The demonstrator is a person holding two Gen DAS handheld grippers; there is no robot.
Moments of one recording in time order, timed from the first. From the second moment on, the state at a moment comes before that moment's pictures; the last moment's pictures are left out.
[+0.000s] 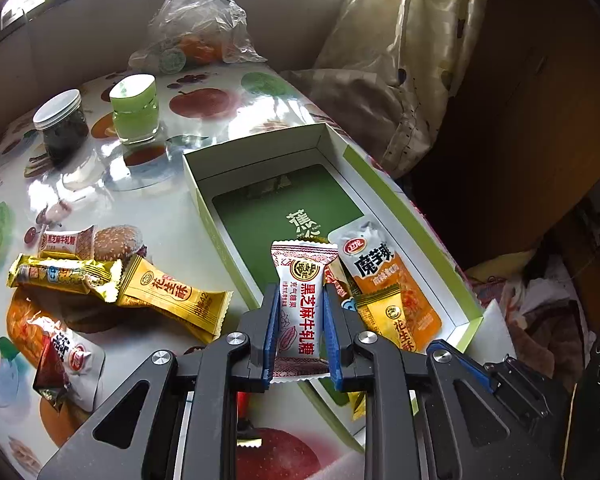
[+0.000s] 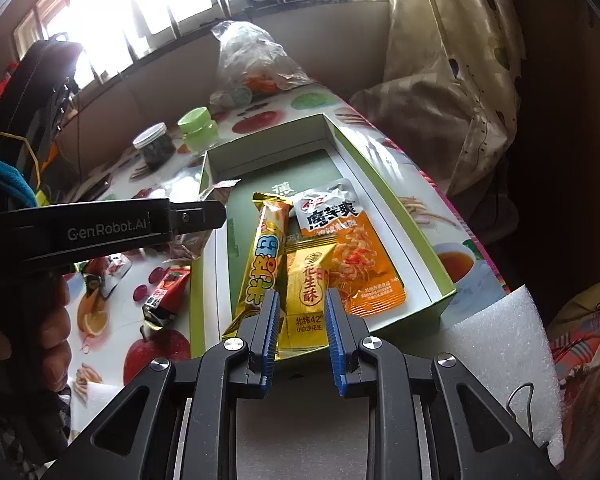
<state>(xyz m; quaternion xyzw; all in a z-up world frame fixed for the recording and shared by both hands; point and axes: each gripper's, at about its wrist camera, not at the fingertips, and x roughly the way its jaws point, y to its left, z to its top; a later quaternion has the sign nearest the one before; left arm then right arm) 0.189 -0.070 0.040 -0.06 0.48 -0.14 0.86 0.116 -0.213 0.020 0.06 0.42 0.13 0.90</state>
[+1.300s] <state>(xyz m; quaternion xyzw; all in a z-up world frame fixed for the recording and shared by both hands) 0.129 -0.030 0.090 -0.06 0.40 -0.12 0.91 0.100 -0.220 0.075 0.03 0.32 0.10 0.94</state>
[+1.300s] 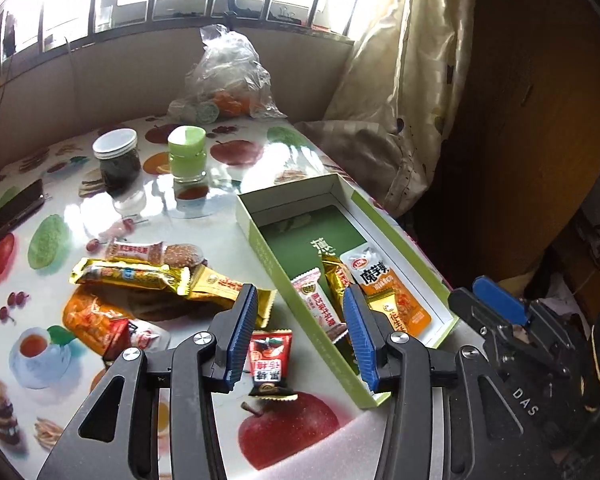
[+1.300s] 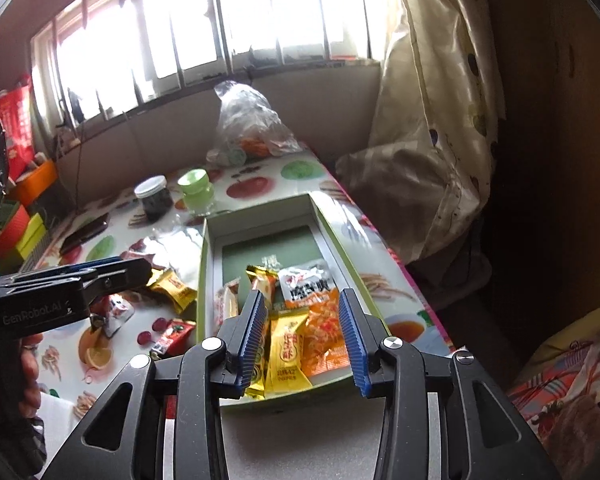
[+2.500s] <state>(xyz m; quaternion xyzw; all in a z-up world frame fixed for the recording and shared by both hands) 0.064 0.136 0.030 -0.18 0.42 0.02 0.89 0.123 -0.067 0.009 -0.08 0.44 0.17 0.88</state>
